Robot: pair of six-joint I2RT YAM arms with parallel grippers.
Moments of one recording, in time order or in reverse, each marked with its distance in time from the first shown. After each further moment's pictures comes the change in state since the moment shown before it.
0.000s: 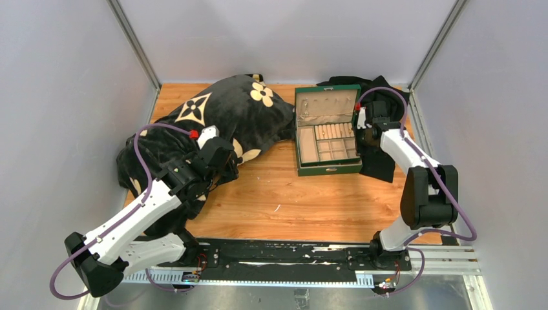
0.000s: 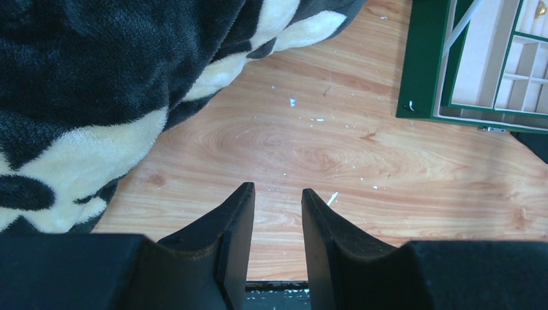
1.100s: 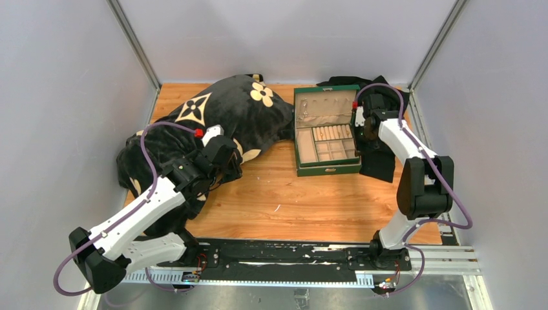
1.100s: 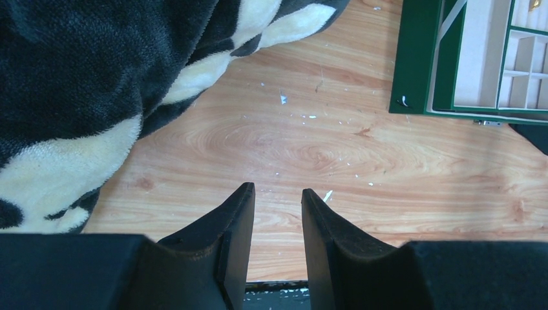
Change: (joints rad) left arm 0.006 0.038 -0.003 0.040 0.039 0.016; right arm 0.002 0.094 0.159 -0.208 -0.024 -0.011
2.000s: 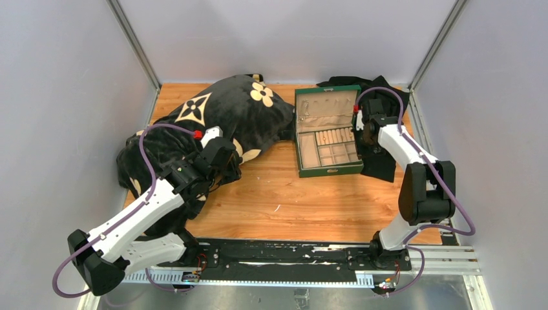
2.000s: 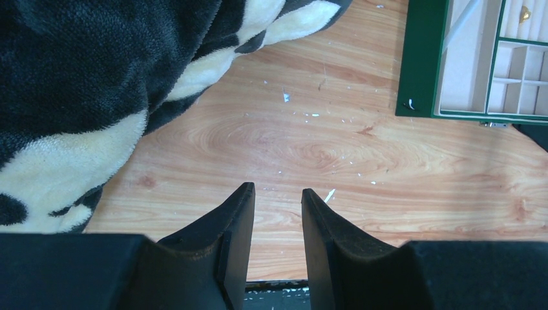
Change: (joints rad) left arm 0.001 -0.021 -0.021 0.003 0.002 -0.001; right arm 0.011 -0.054 -0.086 0.058 0.108 0.018
